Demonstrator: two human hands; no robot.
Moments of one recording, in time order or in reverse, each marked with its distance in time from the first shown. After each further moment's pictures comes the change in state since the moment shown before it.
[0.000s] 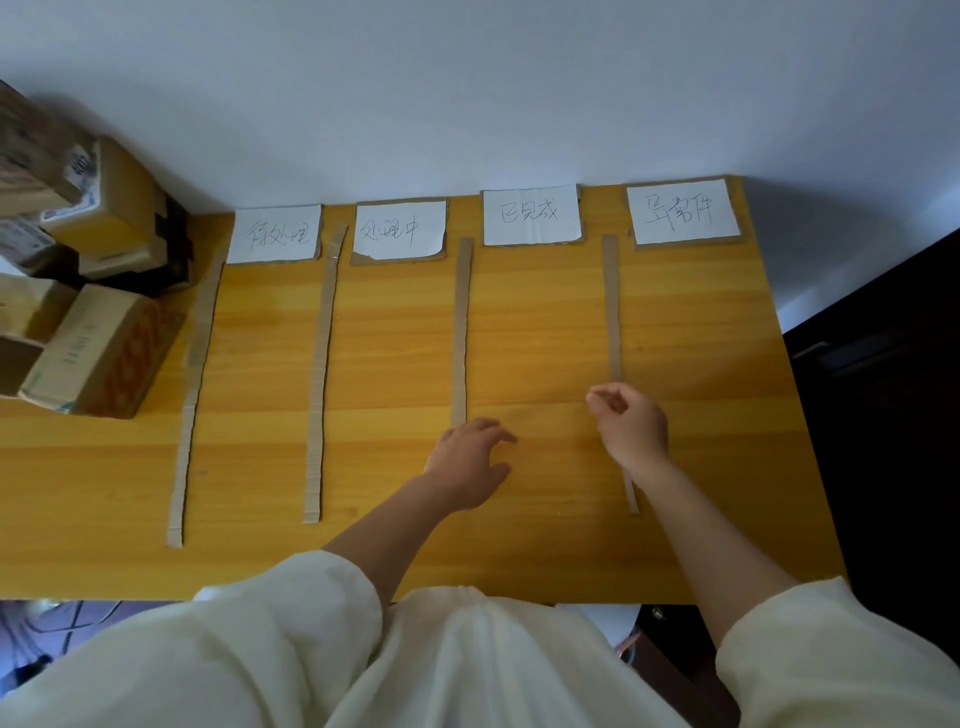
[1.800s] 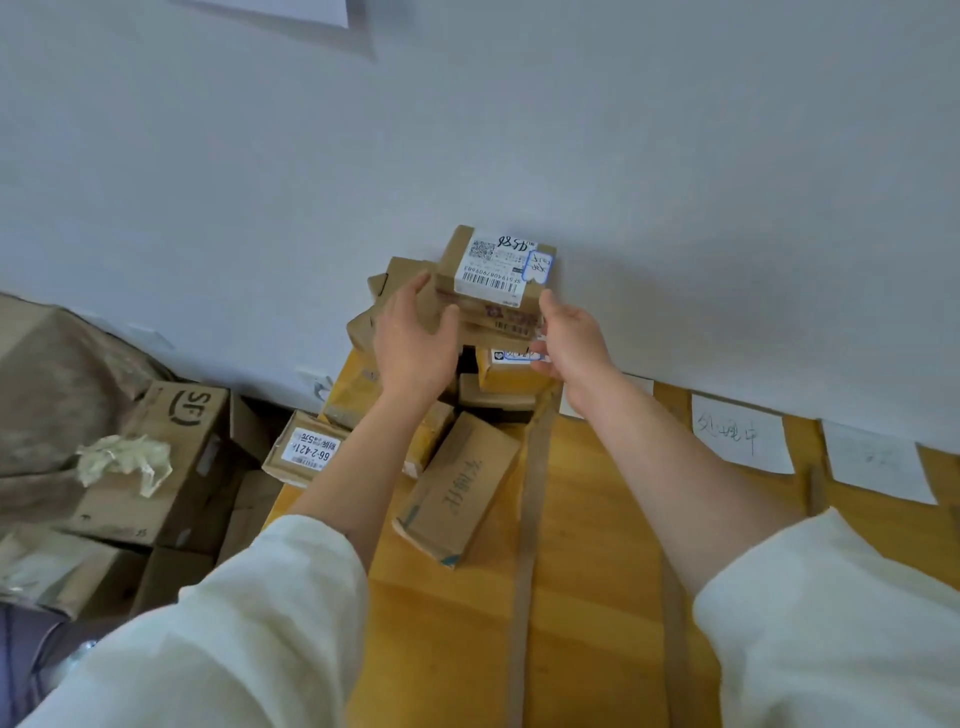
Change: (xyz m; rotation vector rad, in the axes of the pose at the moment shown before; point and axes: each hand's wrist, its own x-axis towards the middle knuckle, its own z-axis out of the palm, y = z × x) left_hand -0.076 -0.489 -0.372 -0.802 1.130 -0.198; right_hand -0.080 -0.567 0.401 0.350 -0.248 -0.159
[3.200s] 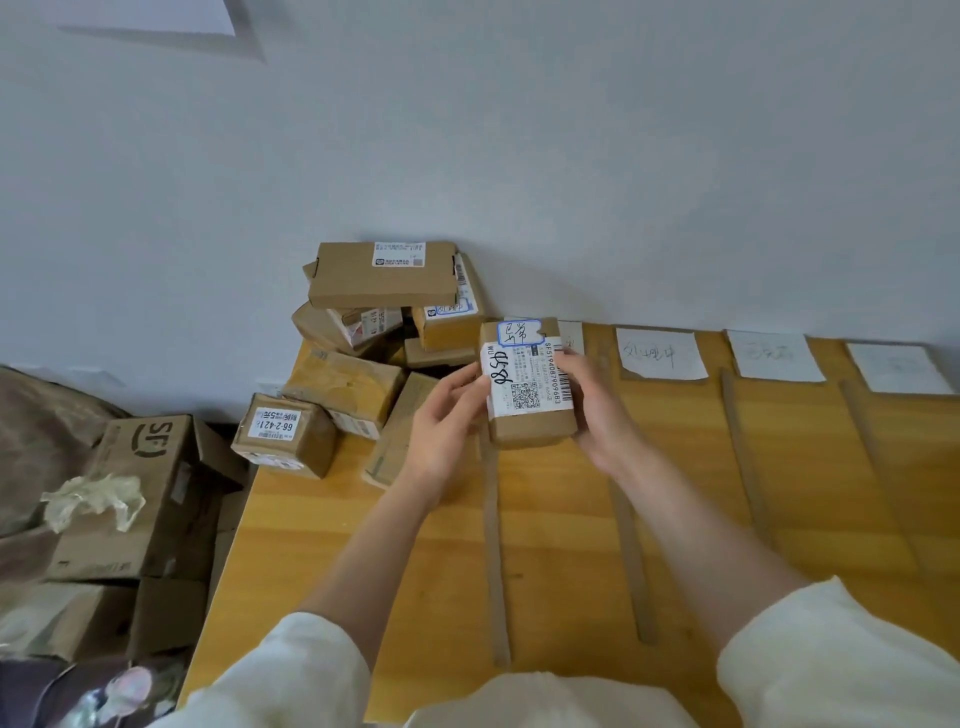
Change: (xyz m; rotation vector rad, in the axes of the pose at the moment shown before) left_hand -0.166 0.003 0.008 -0.516 -0.553 -0.277; right_hand -0.099 0.114 -0.101 0.360 -0.170 -0.042
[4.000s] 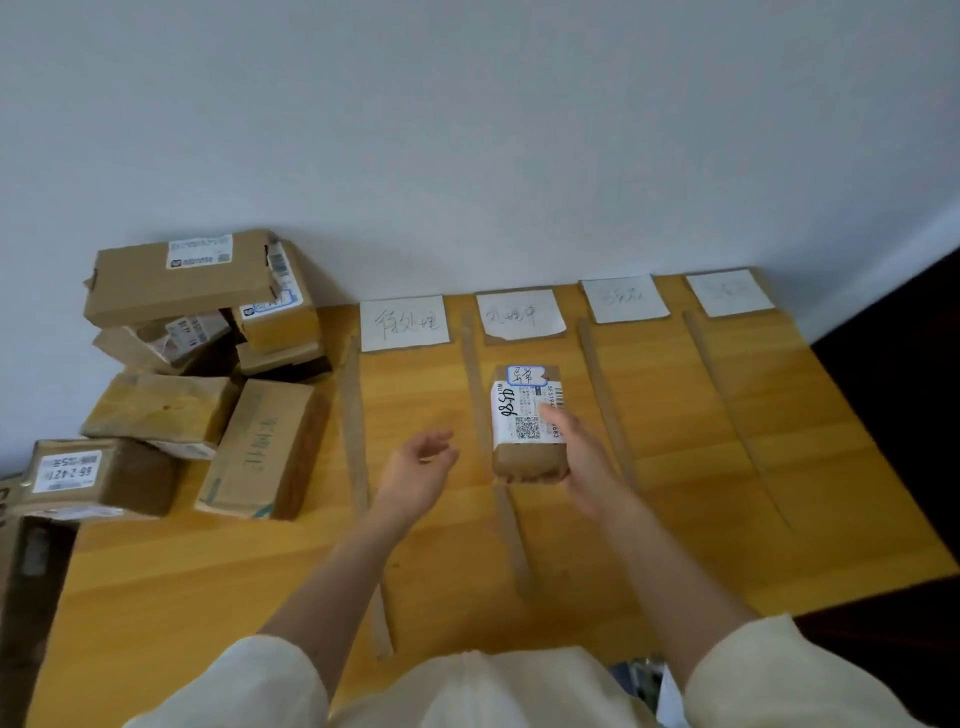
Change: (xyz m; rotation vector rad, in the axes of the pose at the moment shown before) left_hand -0.008 -0.087 0.120 0.510 -0.148 -0.174; right_hand -0.069 0.066 -0.166 0.174 0.394 0.191
